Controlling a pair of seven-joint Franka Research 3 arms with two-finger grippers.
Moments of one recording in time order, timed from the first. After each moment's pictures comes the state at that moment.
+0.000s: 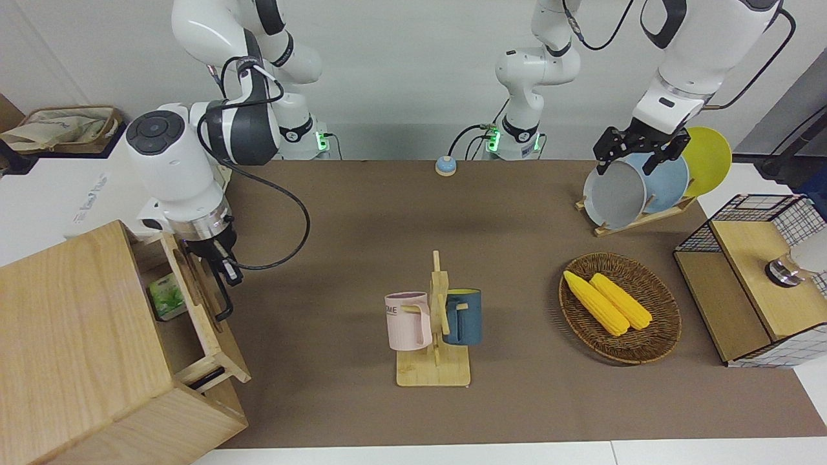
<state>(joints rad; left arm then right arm) 0.03 0.04 -0.06 -1.51 0.00 1.52 0.02 -0.07 0.43 0.13 -1.35 -0.10 1.85 1.05</state>
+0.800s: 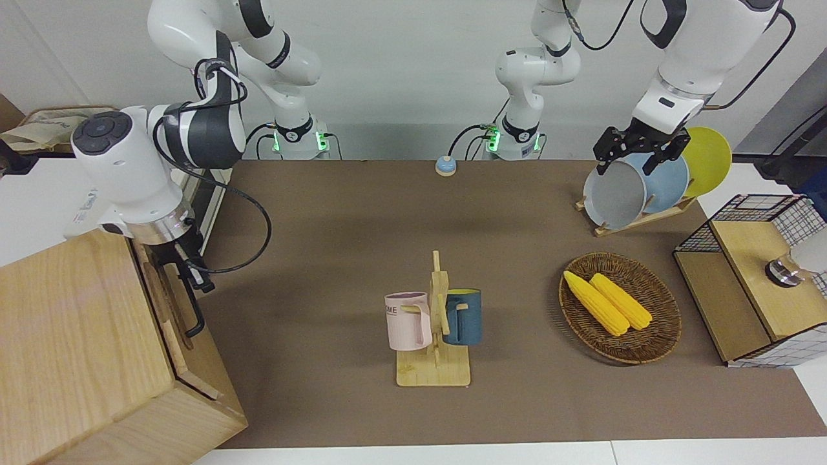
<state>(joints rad) 0.03 0.04 -0.06 -1.51 0.00 1.52 0.02 -0.23 0.46 0.24 -1.32 -0.10 1.88 0.98</state>
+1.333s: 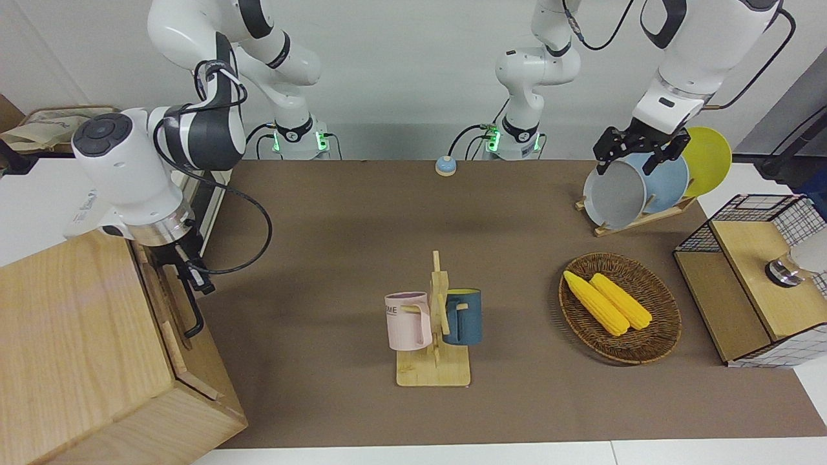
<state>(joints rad) 0.03 0.04 -0.06 -1.51 0.00 1.52 0.02 -0.23 0.46 0.24 -1.32 -0.10 1.89 0.96</state>
